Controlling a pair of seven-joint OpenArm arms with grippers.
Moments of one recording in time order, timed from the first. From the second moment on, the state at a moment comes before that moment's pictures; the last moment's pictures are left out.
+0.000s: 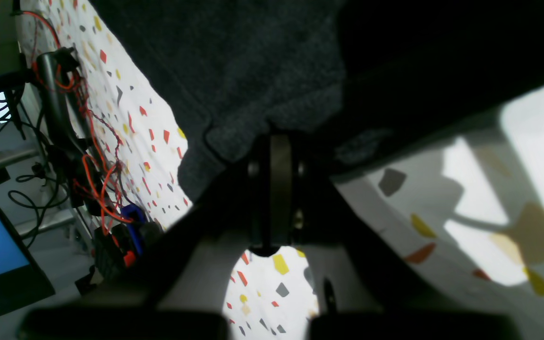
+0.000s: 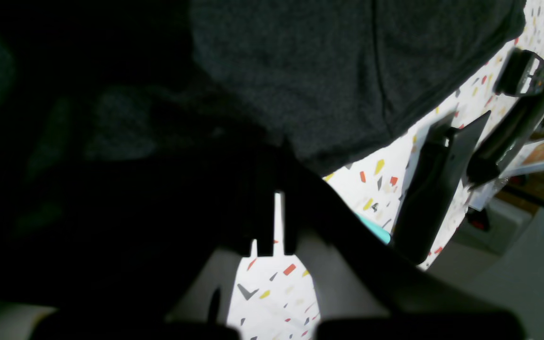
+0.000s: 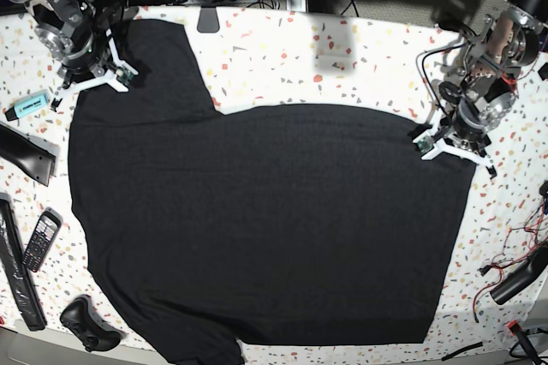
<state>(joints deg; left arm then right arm) -3.9 -31.3 26.4 78.3 22.3 -26.4 32.8 -21.2 49.4 -19.9 97.9 -15.3 6.1 -39.6</state>
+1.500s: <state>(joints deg) 33.7 -30.9 -6.5 107.5 11.3 -25.9 27.5 -61.8 46.6 11.1 118.5 -13.8 -1.9 -39.3</state>
